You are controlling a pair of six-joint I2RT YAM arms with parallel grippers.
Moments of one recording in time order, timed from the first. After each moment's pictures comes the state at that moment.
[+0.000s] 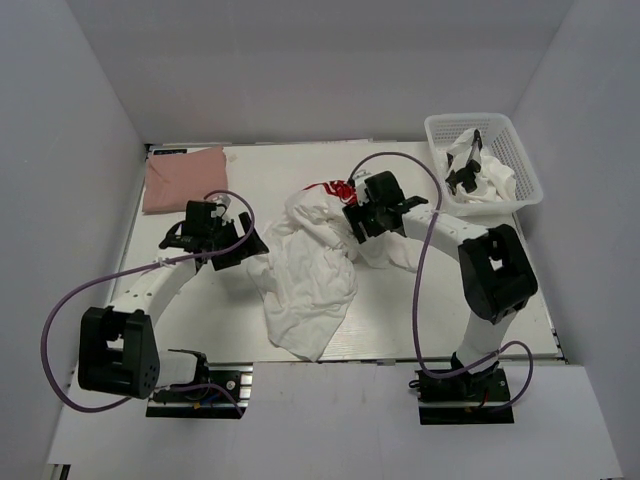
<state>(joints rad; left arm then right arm) -0.16 1.30 0.81 -0.39 0.30 -0.49 0.52 1.78 1.22 -0.30 -0.01 -0.11</state>
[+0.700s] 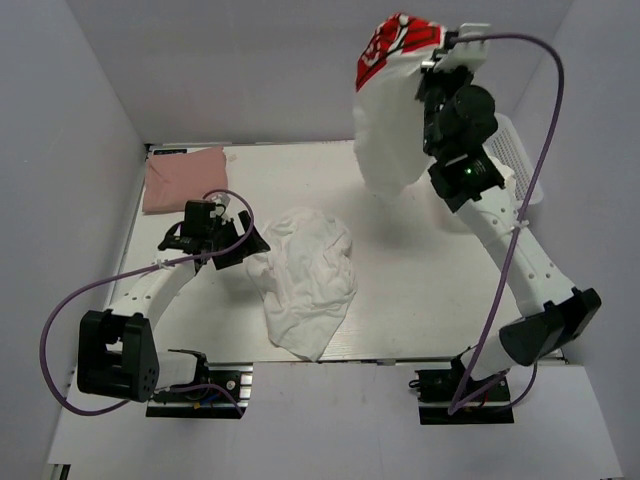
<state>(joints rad) -0.16 1.27 0.79 -0.37 0.33 -0.51 0.52 1.45 1.63 0.13 0.48 -0.18</state>
